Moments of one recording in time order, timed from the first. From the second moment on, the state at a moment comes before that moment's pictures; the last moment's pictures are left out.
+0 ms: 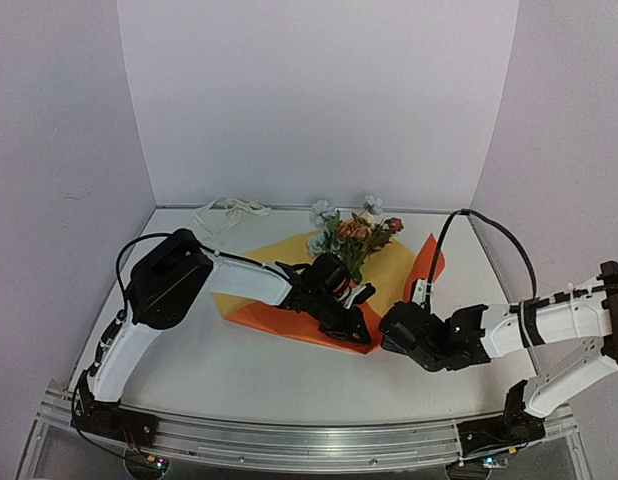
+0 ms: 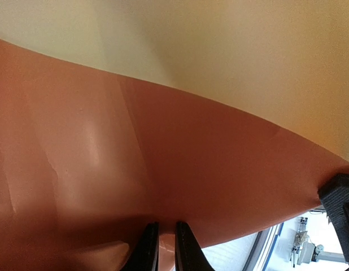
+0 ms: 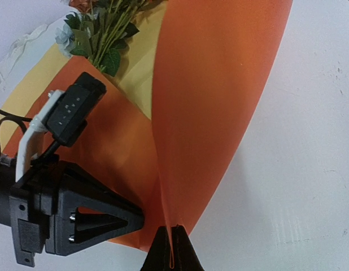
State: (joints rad) left arm -1.00 2.38 1.68 -0.16 0.63 -0.52; right arm 1.11 1.39 0.66 -0.27 0.68 1.16
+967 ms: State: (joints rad) left arm -0.76 2.02 1.18 -0.09 0.44 -0.57; right arm 1.12 1.56 0.91 -0.37 0.63 0.93
